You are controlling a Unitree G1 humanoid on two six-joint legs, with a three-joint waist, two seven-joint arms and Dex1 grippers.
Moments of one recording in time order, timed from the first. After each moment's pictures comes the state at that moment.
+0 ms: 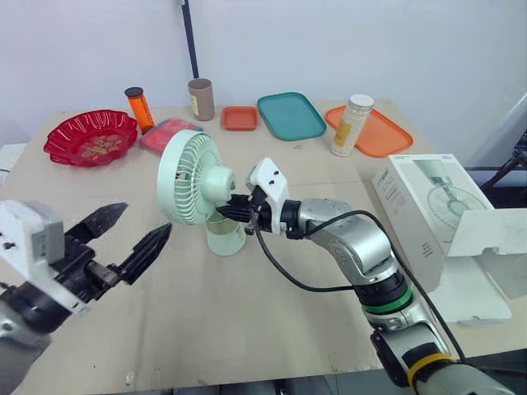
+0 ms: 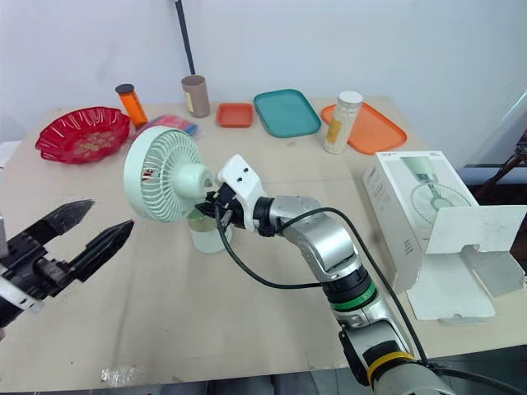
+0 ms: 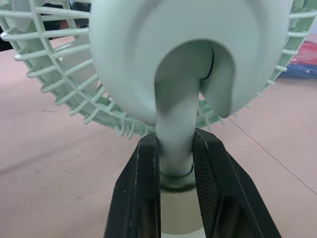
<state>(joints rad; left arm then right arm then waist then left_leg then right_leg) 0.44 0.80 0.83 -1.01 -1.39 0.62 -0.12 -0.71 -0.27 0.31 -0.17 0.32 0.72 0.67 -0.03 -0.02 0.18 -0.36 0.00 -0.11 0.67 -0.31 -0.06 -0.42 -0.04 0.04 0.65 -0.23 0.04</state>
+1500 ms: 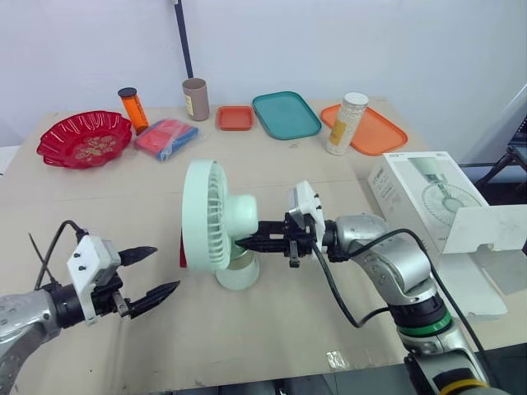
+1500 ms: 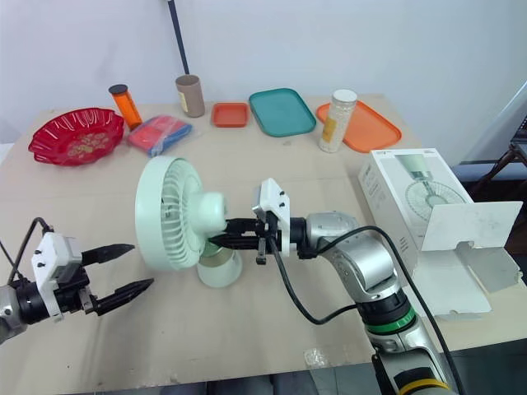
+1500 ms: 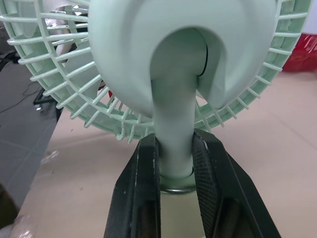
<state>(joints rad) 0.33 0.81 0.39 -0.61 -0.67 0.47 -0.84 -0.52 -0.44 0.23 -0.28 0.50 0.56 1.04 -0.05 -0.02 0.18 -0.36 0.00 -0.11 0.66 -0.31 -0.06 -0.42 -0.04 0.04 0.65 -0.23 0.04</state>
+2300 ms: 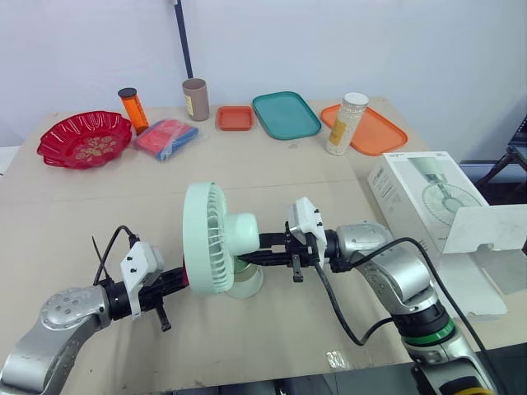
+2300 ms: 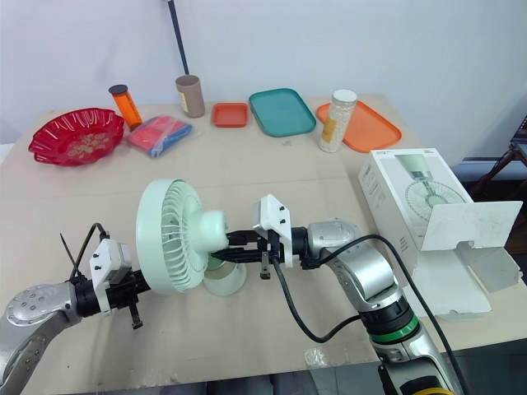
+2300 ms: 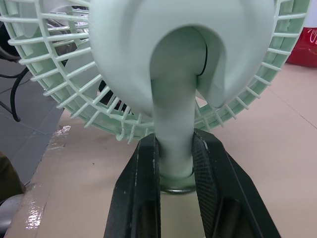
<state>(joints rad) 0.15 0.68 0.11 -0.47 -0.51 0.36 -0.88 -0.48 -0.46 0.26 -0.29 0.45 0.47 1.09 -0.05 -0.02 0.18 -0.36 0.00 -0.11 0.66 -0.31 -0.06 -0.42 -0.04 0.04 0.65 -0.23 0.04</state>
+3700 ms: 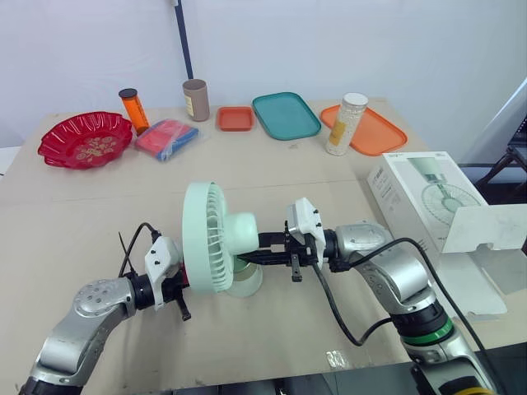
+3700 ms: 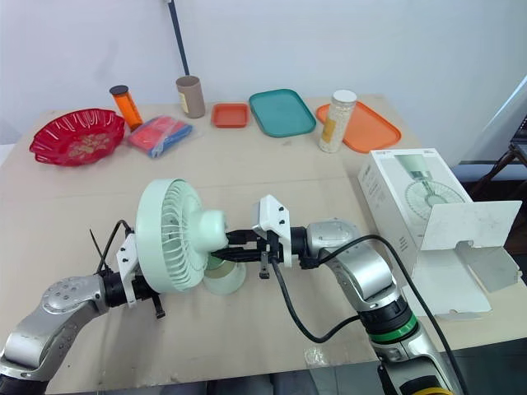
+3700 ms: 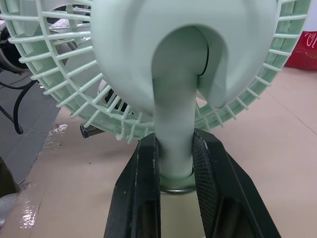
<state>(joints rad) 0.04 0.59 -0.01 -0.38 -0.44 0.35 -0.86 -0.48 -0.46 0.27 -0.27 0.43 0.44 1.08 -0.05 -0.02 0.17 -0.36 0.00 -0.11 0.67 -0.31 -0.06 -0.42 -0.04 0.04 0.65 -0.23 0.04</state>
